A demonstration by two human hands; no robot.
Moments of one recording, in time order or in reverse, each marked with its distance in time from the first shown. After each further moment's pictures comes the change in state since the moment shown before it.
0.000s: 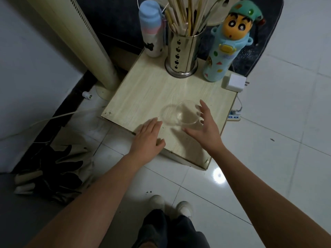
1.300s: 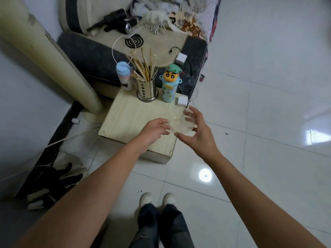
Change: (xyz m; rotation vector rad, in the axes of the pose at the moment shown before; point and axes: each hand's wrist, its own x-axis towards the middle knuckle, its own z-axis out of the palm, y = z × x) left_hand -0.077 0.187 -0.186 -0.926 -0.273 -0.214; right_hand -0.148 -0.187 -0.143 -0.052 0.158 -0.073
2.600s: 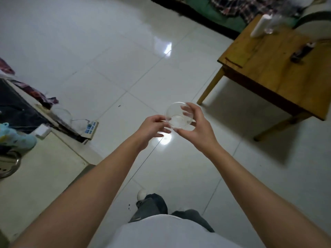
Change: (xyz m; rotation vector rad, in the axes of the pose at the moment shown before) left_hand -0.210 -0.047 0.264 0.629 -1.010 0.189; right_hand -0.403 0.000 -0.056 0.125 1.067 0.552
